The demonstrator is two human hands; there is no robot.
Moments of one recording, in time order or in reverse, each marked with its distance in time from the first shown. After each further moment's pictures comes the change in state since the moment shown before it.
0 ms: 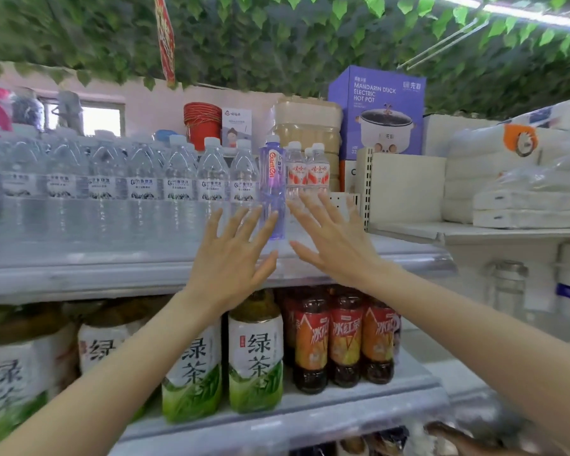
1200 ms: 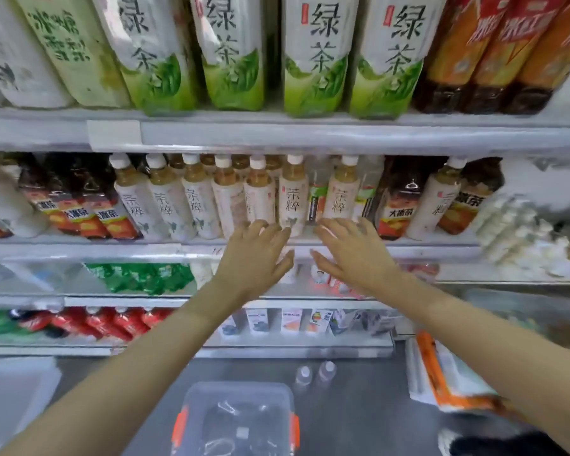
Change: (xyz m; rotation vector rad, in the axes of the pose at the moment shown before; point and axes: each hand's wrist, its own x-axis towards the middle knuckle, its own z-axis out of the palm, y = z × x) left_hand -0.395 0.033 0.065 -0.282 -0.524 -0.034; right_hand -0.299 -0.281 0.081 0.435 -0.469 -0.184
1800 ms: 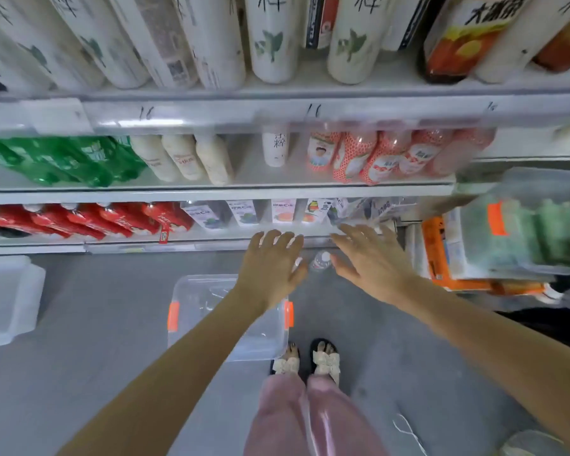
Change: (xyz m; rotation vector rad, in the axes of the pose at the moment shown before) left_hand -0.119 0.095 0.217 -0.257 -0.416 -0.103; right_hand -0.160 -0.030 0.189 0.138 -0.586 0.081
